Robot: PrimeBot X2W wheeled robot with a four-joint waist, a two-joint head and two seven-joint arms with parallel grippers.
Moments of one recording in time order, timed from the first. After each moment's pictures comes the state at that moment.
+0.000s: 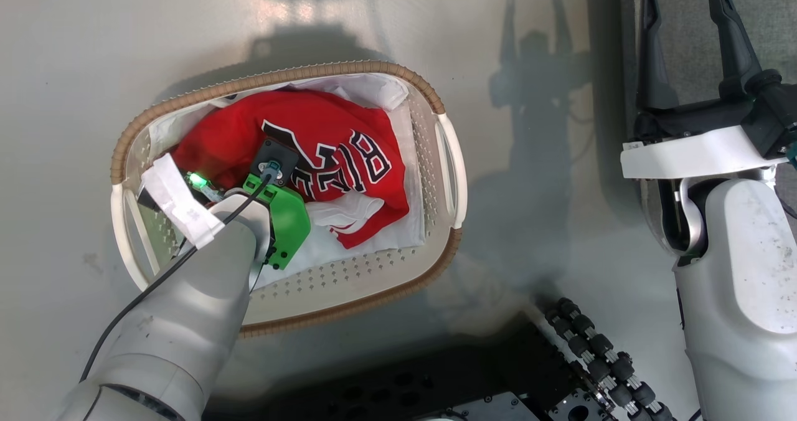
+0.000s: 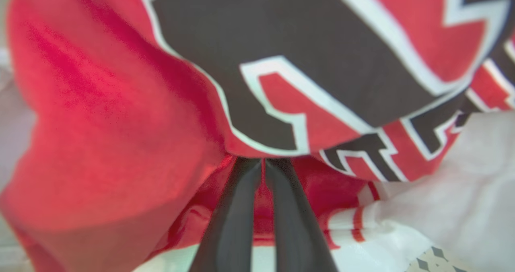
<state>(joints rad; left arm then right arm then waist) -0.94 0.05 -0.74 1.29 -0.21 0.02 -0.13 -0.56 -0.05 -0.03 0.10 0.07 0.13 -0.26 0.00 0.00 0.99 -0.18</state>
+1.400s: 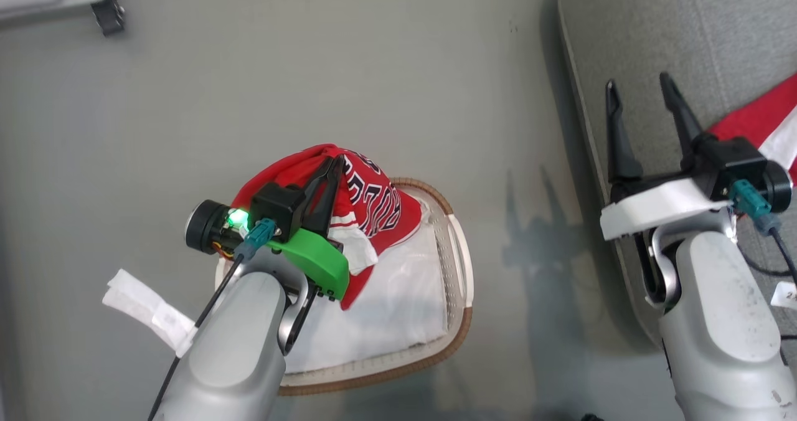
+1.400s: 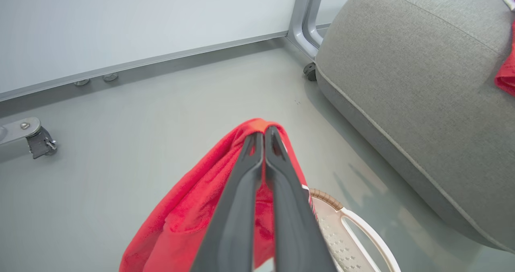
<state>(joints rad) -0.56 0.05 -0.44 0.63 -0.22 -0.11 -0.26 -0.48 -0.05 -0.03 0.29 0.07 0.13 -0.26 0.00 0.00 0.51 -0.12</state>
